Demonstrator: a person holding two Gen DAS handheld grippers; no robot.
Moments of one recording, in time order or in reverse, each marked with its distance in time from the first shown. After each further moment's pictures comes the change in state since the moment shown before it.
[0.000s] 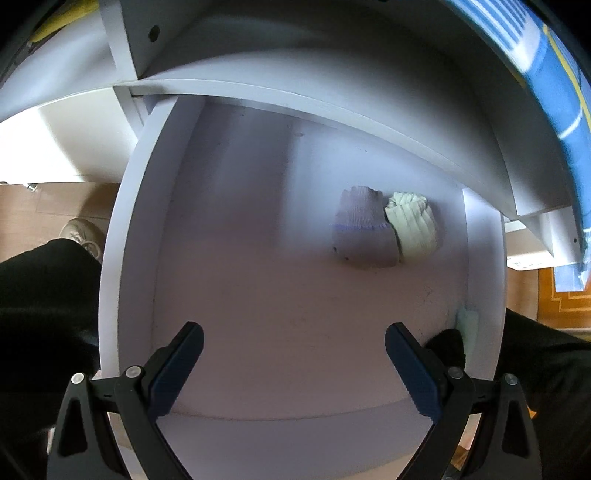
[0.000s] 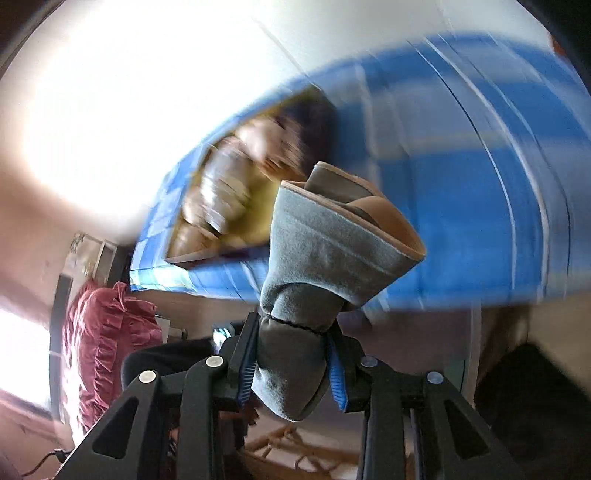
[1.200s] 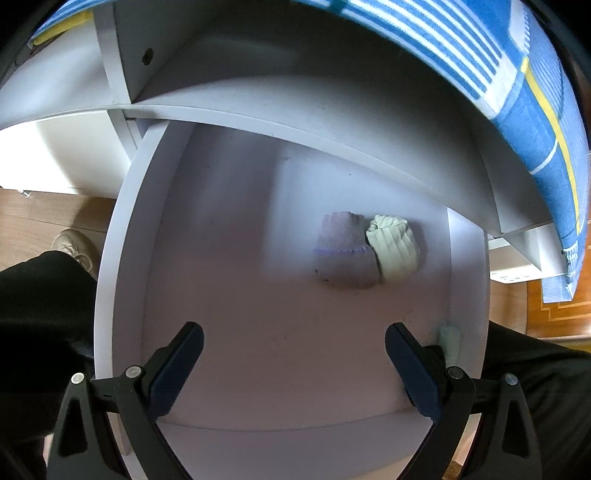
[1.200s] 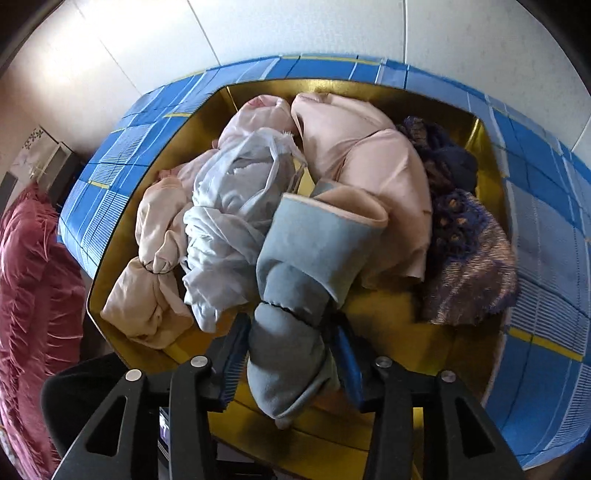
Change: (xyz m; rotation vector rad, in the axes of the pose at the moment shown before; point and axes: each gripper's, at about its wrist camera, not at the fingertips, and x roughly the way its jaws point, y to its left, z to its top) left arm -0.008 -0.006 0.004 -0.008 -0.057 -0.049; right arm 0.177 0.082 0.100 -0.296 0.189 -0.244
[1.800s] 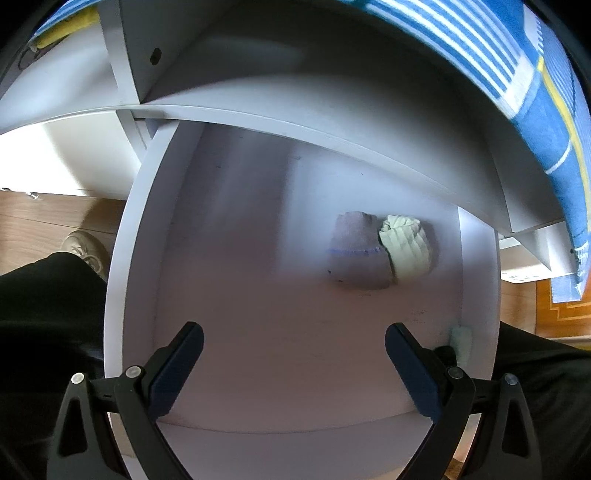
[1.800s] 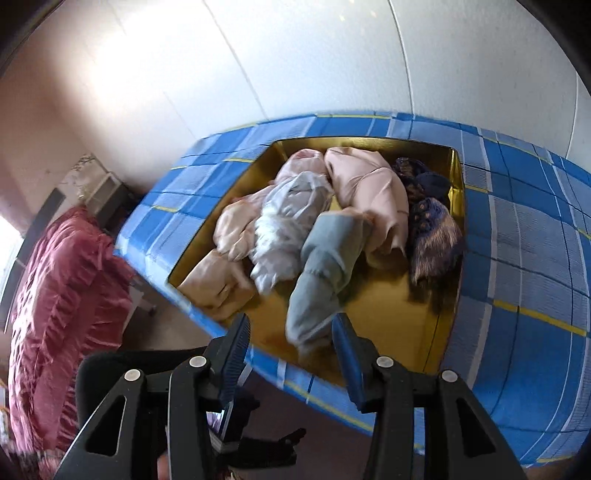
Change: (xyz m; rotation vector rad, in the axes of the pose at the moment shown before) left arm 0.003 0.005 -0.003 0.003 -0.007 0.041; right arm -0.077 -0.003 -0.073 -0.064 -0.214 0.175
